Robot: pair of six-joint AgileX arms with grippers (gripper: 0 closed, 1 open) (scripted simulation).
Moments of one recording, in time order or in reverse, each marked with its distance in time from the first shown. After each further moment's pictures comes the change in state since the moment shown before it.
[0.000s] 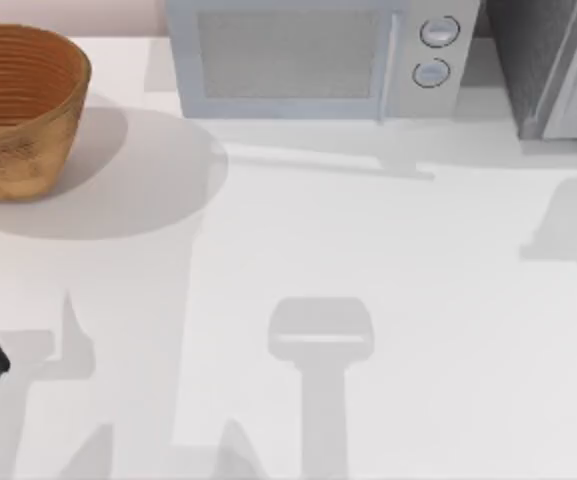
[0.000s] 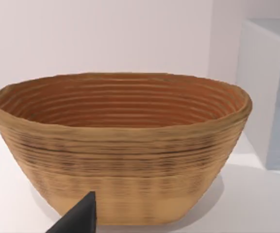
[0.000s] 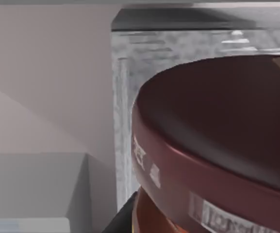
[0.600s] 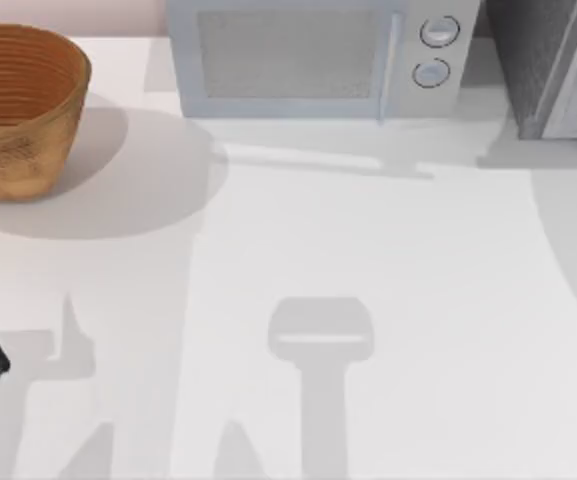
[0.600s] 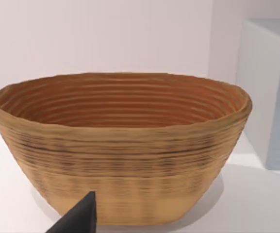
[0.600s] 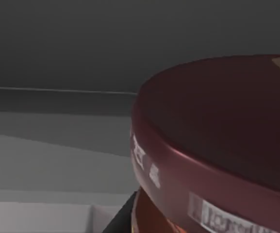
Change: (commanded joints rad) left arm 0.000 0.000 0.000 0.000 0.000 0.000; right arm 0.075 0.497 0.669 -0.196 0.069 -0.044
